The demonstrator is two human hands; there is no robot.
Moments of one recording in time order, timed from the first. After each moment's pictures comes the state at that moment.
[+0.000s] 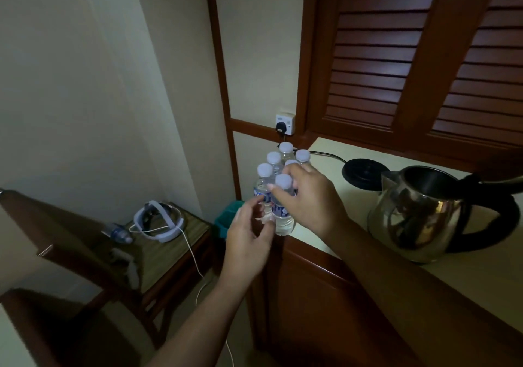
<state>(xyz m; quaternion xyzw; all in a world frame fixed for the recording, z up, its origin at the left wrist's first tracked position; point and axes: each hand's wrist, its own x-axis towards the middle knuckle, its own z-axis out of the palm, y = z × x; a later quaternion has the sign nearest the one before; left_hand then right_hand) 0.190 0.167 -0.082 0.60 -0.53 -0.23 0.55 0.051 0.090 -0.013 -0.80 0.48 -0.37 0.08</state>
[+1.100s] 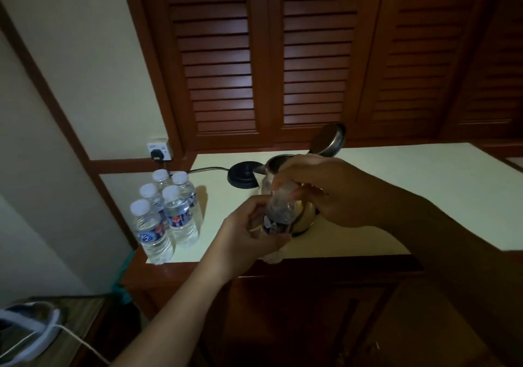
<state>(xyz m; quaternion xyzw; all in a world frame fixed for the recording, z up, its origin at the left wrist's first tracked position) 0.077 0.149 -0.020 0.32 -0.74 -0.46 0.37 -0.140 0.197 0.075 -0.83 0.51 -0.23 0.05</state>
